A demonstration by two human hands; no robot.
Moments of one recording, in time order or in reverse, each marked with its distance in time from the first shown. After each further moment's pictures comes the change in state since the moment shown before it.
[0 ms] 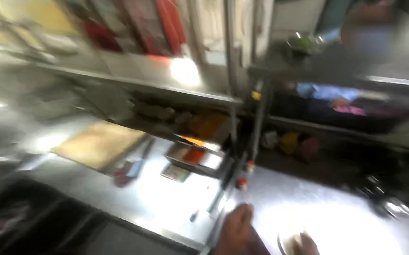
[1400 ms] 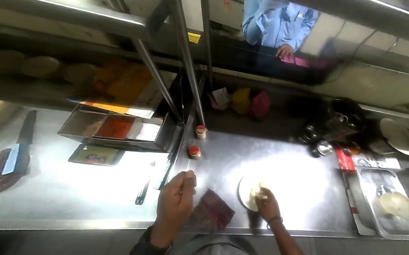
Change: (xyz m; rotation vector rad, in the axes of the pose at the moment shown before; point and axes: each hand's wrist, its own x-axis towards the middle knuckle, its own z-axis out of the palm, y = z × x) left_hand 0.002 -0.028 0.006 -0.003 -0.014 0.084; right_hand -0.007 0.044 0.013 0.409 0.026 0.231
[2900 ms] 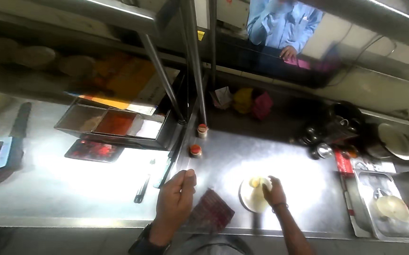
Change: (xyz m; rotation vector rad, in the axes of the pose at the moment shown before) left_hand 0.003 -0.011 -0.006 -0.001 0.010 0.007; right_hand 0.040 -0.028 -0.035 -0.327 0.082 -0.072
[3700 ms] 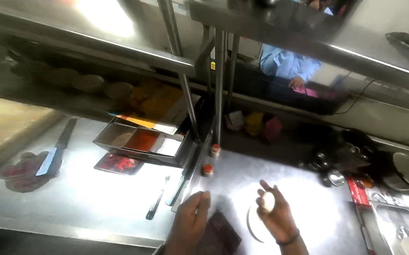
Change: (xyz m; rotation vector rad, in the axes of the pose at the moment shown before) left_hand 0.002 0.003 -0.003 -0.040 -0.005 0.023; right_hand -0.065 -0.140 -0.084 1.965 -0.569 0.062
